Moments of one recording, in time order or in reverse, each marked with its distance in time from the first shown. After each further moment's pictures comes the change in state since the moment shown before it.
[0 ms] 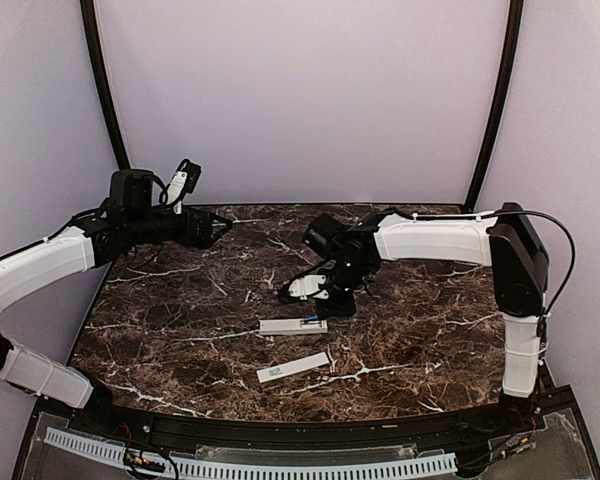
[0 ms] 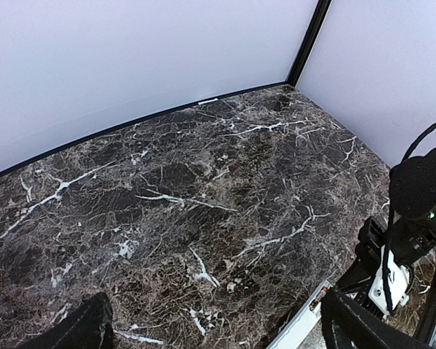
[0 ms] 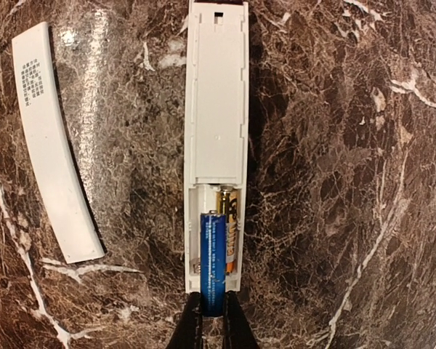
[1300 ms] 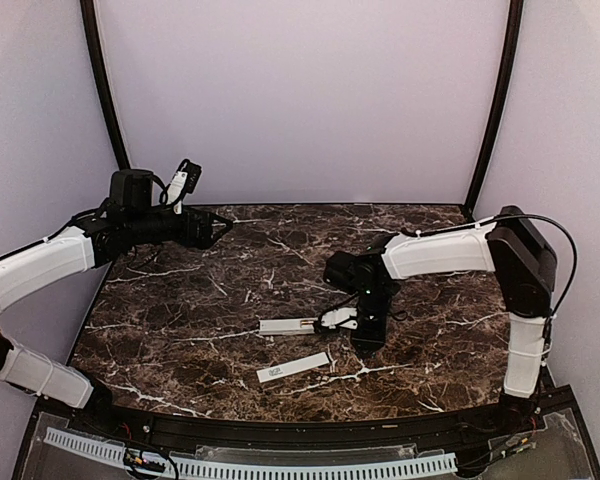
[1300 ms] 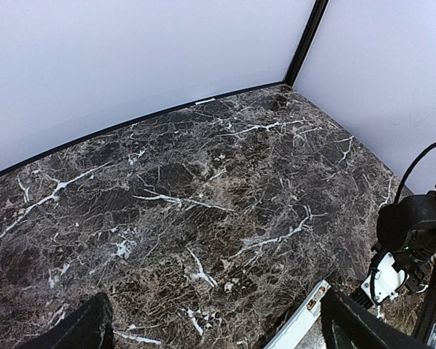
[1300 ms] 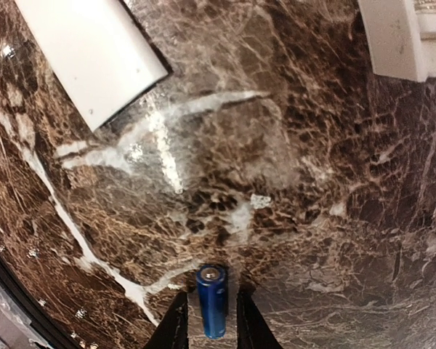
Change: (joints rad) left arm 0.000 0.000 0.000 0.000 0.010 -0.002; right arm -0.010 -0.051 -0.227 -0.182 0.013 0.290
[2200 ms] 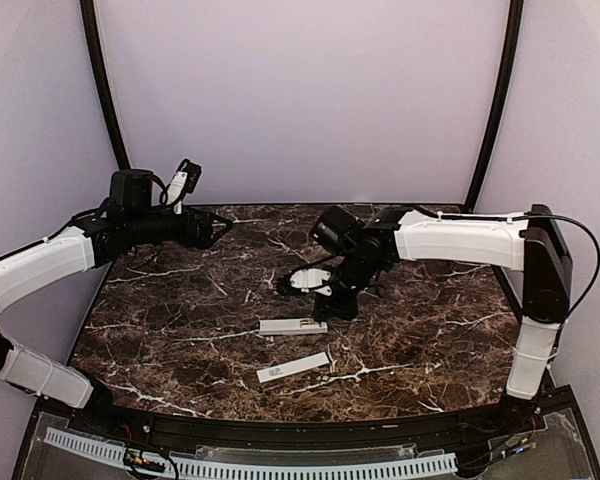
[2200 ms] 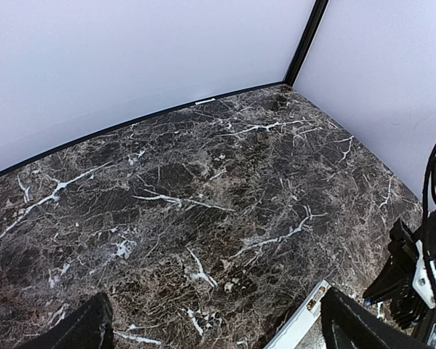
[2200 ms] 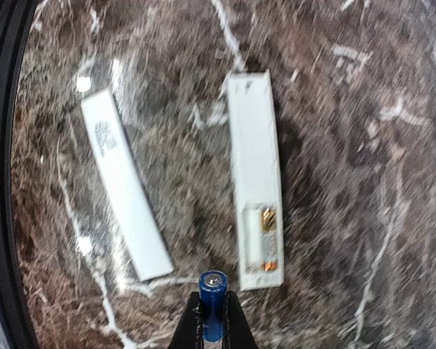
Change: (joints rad) left arm 0.000 0.000 0.000 0.000 0.000 0.000; right arm 0.041 -0.094 0.129 0.169 -0.105 -0.110
